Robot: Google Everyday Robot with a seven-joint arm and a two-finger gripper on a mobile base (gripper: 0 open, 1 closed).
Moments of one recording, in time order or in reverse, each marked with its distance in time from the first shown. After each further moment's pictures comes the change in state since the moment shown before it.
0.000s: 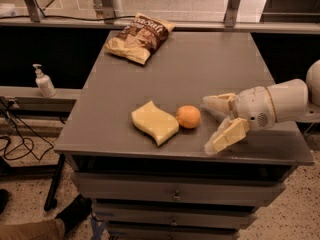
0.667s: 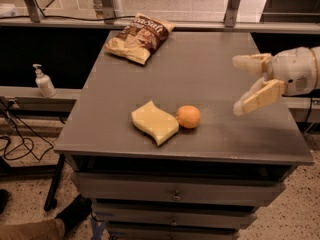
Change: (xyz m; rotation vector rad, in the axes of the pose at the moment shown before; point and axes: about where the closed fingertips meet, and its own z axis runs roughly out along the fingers) arm -0.060 -0.038 -0.085 0.134 -0.082 -0.100
